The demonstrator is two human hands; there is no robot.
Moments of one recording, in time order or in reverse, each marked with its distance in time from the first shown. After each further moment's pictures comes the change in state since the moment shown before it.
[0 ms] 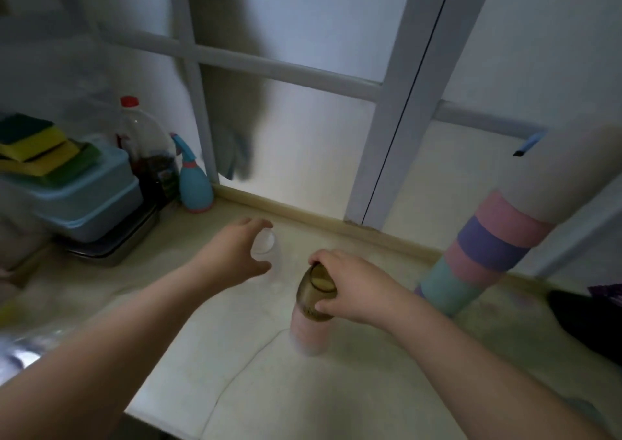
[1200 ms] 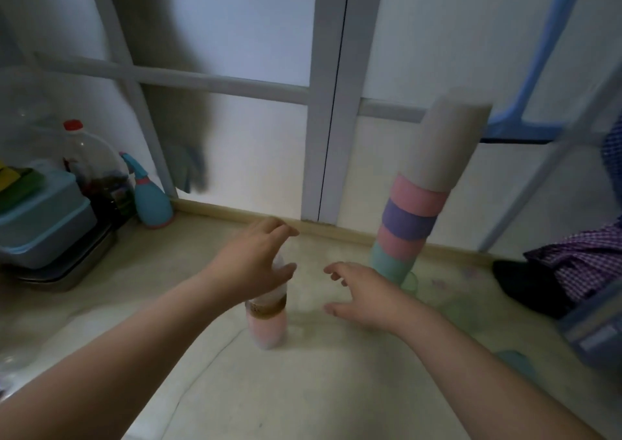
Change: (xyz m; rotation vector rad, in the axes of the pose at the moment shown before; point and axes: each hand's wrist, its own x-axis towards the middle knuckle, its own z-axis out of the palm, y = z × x) left_hand -0.020 0.112 0.030 0.127 0.005 0.313; right_hand -0.076 0.084 0.009 0.190 0.102 0.170
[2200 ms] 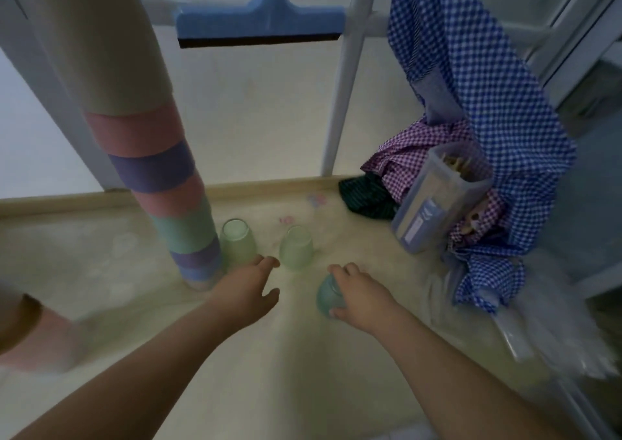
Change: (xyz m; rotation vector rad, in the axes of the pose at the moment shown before) left_hand 0.066 0.184 0.240 -0.071 -0.437 0.139; right_hand -0.152 0.263 0.011 -0.138 -0.068 0.510
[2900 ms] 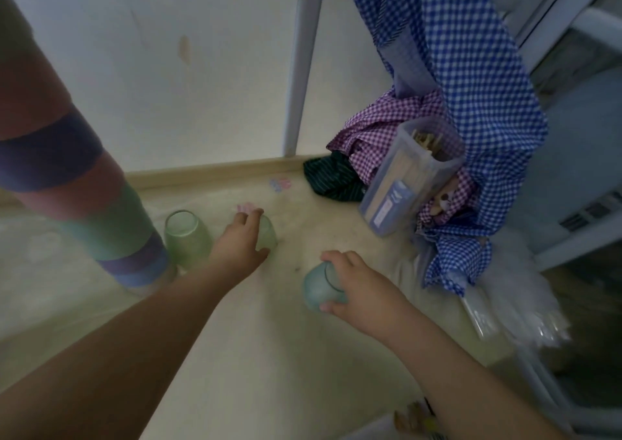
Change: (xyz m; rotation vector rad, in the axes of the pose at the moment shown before) left_hand 0.098 0.018 0.030 -0.069 0.072 -0.032; right_hand -0.035 0.028 -0.020 0.185 0.151 0.015
